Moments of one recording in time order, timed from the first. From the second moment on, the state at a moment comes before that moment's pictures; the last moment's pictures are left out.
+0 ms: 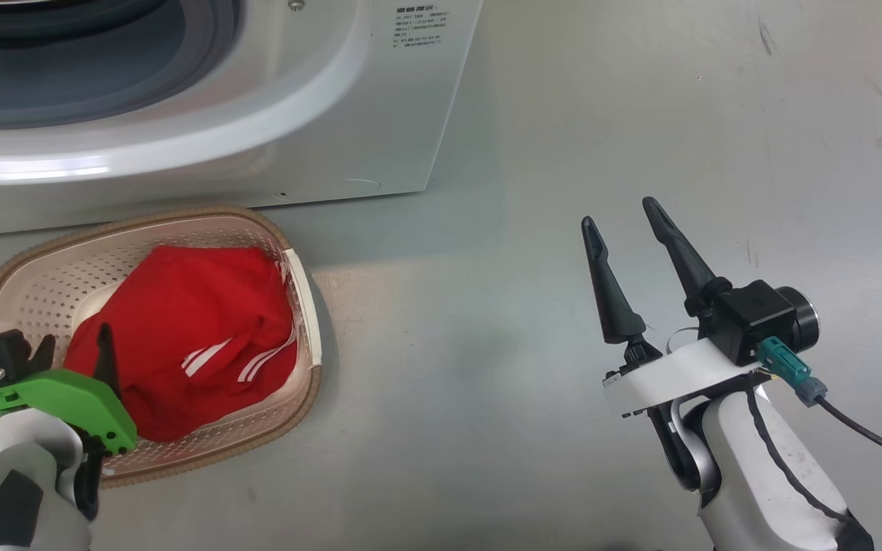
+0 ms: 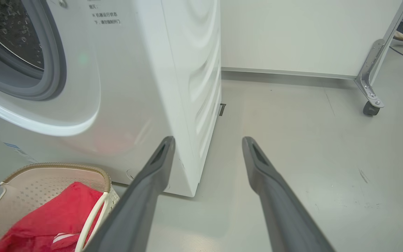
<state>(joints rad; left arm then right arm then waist) -0.53 0.20 -0.09 0.99 -0.46 -0.08 -0.18 -0.28 -0.07 0.34 0.16 0.27 0.00 -0.25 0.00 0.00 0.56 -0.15</state>
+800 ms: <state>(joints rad) -0.55 0.17 -0.17 0.98 -0.37 -0.10 -0.25 -0.28 -0.06 0.30 0.21 0.28 0.00 -0.25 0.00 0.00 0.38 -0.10</state>
